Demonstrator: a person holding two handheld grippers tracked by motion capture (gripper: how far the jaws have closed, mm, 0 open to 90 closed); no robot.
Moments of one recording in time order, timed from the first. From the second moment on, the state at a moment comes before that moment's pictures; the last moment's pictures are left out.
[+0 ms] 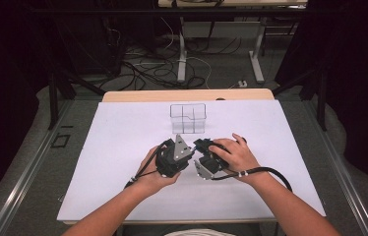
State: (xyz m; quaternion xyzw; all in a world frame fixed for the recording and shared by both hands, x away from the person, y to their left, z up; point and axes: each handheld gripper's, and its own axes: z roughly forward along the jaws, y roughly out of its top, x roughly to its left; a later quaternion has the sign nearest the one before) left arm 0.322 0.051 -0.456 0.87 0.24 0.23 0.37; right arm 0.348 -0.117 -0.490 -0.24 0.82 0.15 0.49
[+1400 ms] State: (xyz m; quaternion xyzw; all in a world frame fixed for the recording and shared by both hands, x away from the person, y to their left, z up) left arm 0.347 0.184 -0.459 0.71 0.47 0.23 0.46; right arm 0.381 -0.101 -0.477 -0.17 0.84 0.21 0.46
